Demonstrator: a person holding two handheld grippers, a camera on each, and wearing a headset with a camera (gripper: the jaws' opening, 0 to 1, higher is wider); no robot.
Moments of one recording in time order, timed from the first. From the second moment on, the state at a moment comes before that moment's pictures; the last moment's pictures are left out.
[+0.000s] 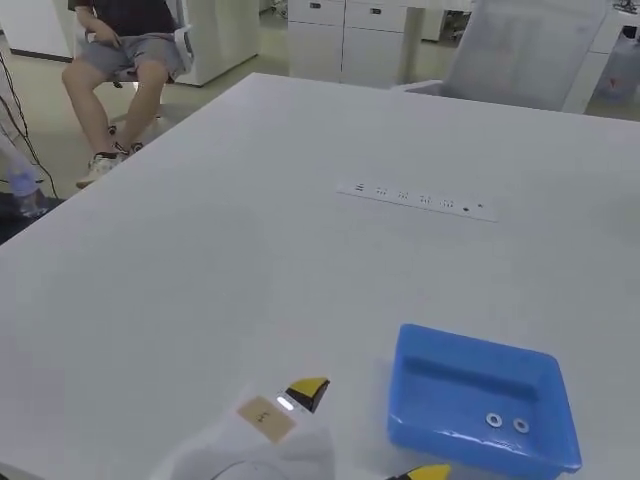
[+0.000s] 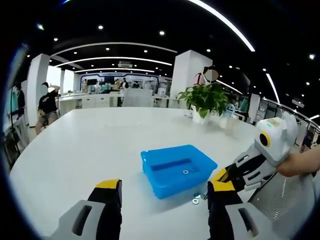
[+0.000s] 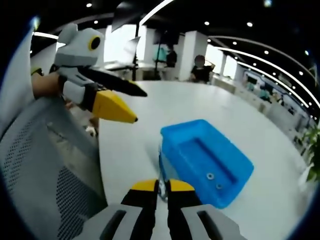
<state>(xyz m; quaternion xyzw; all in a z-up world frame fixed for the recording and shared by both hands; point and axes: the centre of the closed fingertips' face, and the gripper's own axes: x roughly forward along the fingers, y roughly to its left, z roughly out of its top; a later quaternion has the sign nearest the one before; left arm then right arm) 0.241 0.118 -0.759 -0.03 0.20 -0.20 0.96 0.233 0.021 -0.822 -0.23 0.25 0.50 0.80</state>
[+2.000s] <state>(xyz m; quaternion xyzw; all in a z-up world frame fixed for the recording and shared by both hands) 0.240 0.103 -0.759 -0.04 0.20 -0.23 0.95 0.296 0.031 -0.759 -0.21 0.20 0.44 0.85</state>
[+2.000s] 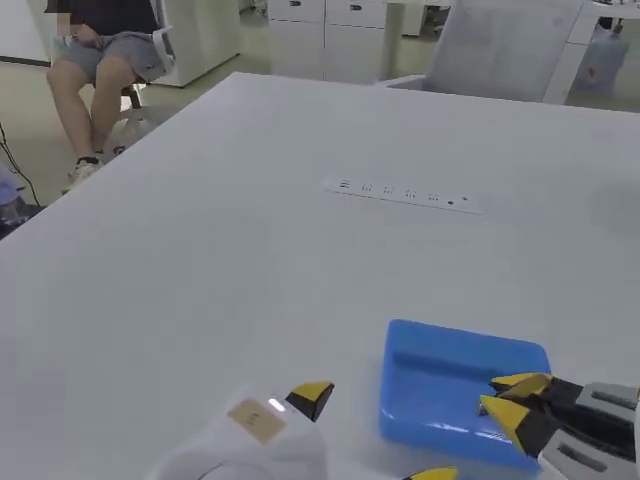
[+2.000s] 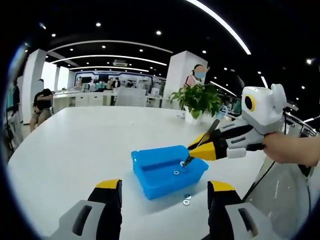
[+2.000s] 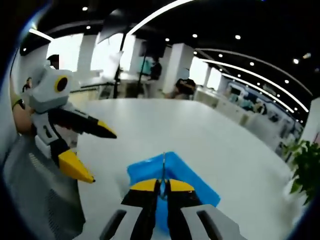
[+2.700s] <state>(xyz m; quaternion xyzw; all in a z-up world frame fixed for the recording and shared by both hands) 0.238 0.103 -0.760 -0.03 0.20 -0.24 0.95 0.333 0.042 -0.797 -0.17 0.27 0.44 0.84</state>
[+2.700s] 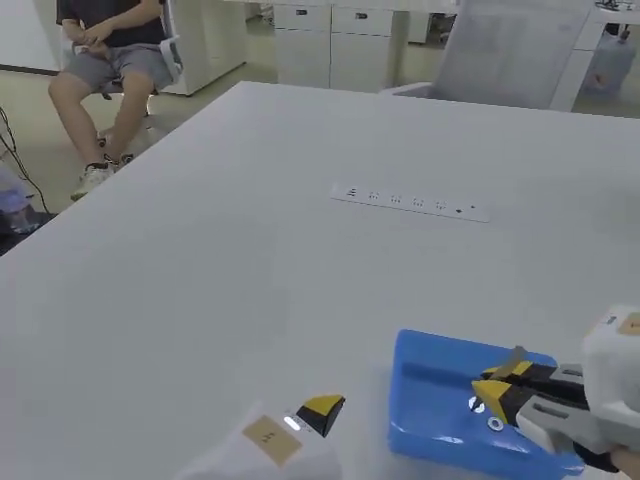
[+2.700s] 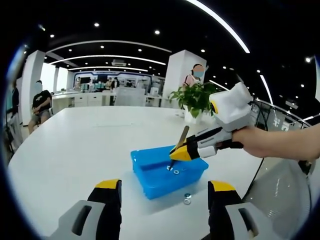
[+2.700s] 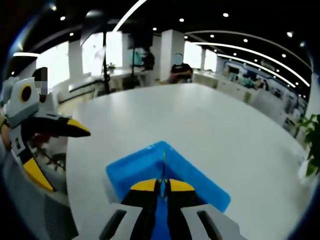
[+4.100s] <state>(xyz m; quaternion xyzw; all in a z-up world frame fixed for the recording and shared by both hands) 0.238 0.103 -0.762 0.04 0.19 -0.24 0.95 0.333 0.037 -0.800 -0.14 0.31 0.44 0.83</state>
